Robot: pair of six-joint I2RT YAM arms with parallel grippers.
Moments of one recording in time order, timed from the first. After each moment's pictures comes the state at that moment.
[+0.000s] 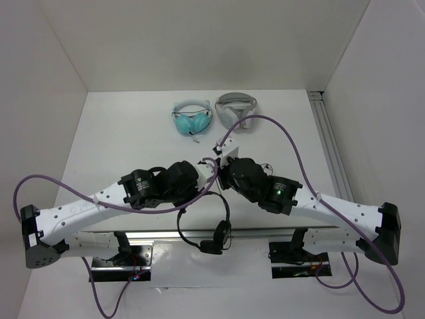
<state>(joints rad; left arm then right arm) -1.08 1.17 1.13 -0.89 -0.11 -0.17 1.11 1.10 0.94 -0.22 0.45 0.17</state>
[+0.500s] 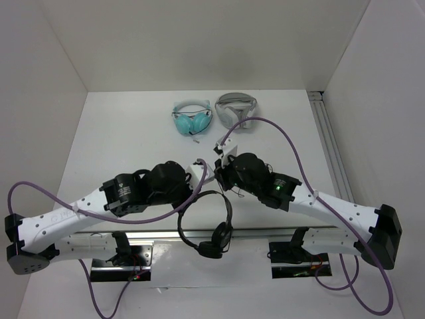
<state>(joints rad) -1.10 1.04 1.12 -0.80 -0.05 -0.09 0.99 1.11 0.87 -0.19 0.17 0.17</state>
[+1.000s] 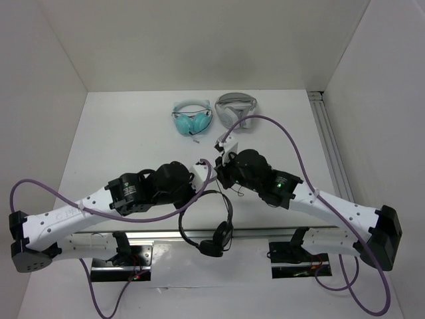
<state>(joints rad) -1.11 1.08 1.12 -0.80 -0.08 -0.09 0.95 1.10 0.88 -0.18 0.09 0.17</state>
